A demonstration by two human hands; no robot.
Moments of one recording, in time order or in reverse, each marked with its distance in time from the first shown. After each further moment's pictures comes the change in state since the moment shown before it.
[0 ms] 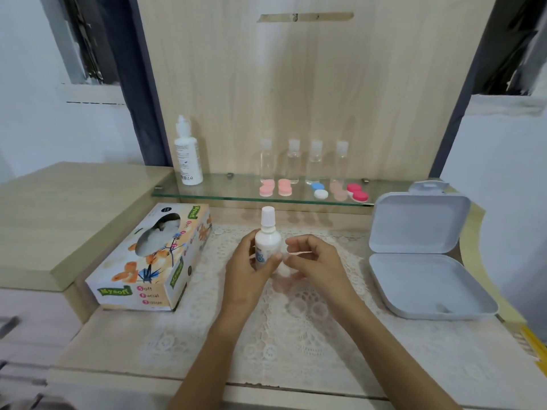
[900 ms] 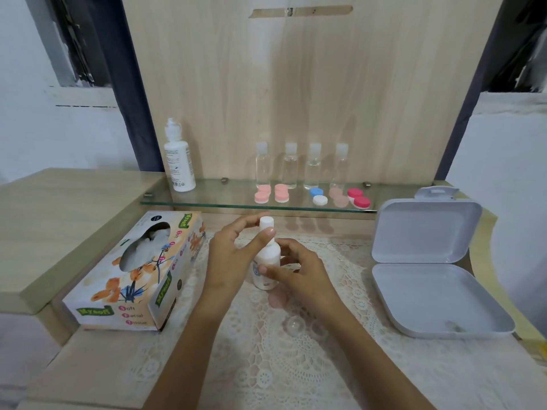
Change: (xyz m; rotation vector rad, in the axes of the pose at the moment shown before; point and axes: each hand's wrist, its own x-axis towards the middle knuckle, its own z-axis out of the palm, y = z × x) left_hand 0.032 0.042 -0.012 -0.091 -0.035 0.097; right_hand 0.024 0.014 0.011 -0.068 -0.152 -0.161
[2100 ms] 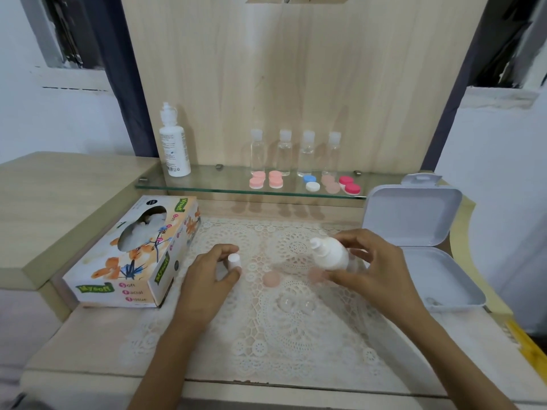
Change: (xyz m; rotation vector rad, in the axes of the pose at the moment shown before) left_hand -0.046 -0.061 -0.037 0.467 -0.074 -0.081; right_hand -0.062 -0.022 -0.085 -0.464 0.215 -0.246
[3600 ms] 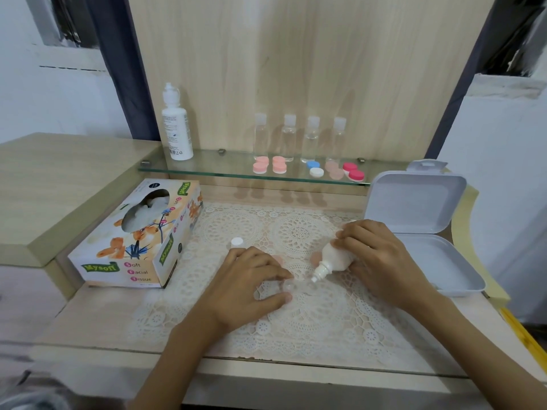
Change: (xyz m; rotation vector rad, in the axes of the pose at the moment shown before) left_hand -0.024 0.022 0.013 0.279 -0.265 0.586; right_hand 0.005 0.038 -0.007 -0.625 -0.070 -0.675
